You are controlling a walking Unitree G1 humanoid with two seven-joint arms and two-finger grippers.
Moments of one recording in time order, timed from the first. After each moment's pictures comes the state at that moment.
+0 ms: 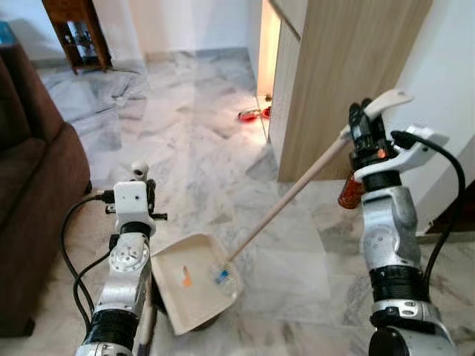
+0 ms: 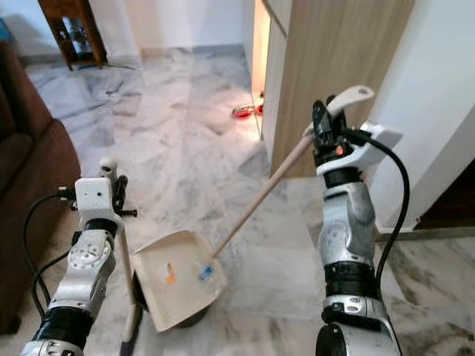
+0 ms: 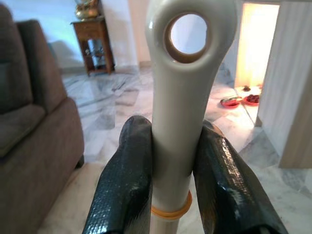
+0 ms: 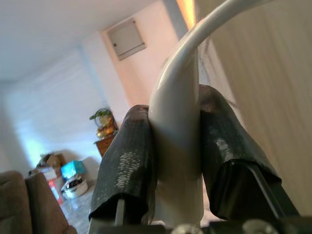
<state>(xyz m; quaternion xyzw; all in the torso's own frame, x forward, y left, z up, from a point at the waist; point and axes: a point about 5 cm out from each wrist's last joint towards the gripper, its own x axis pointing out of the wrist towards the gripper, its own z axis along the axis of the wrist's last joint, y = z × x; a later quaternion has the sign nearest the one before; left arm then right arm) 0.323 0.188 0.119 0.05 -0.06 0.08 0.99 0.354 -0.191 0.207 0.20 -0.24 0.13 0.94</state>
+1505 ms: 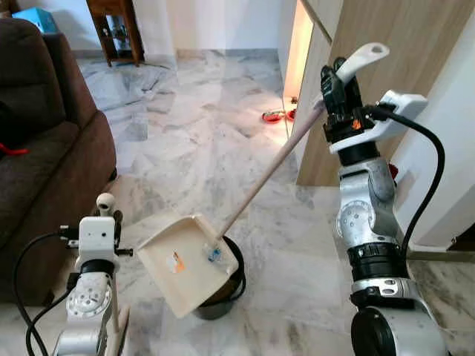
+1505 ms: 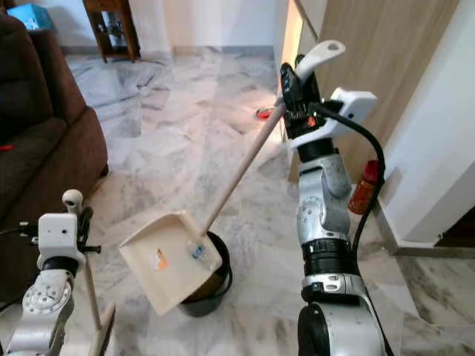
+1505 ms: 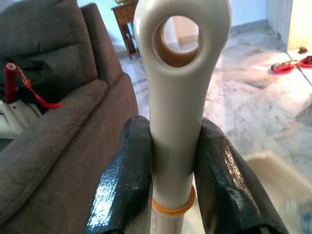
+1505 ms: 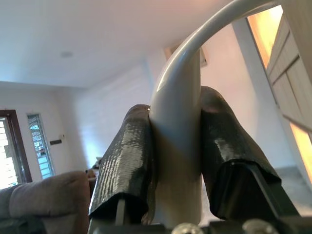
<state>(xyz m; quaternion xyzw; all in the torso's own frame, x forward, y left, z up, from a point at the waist) 0.266 0.235 0.090 0.13 -0.01 0.10 0.99 0.364 -0.149 0.253 0.17 -0.31 0.19 0.91</state>
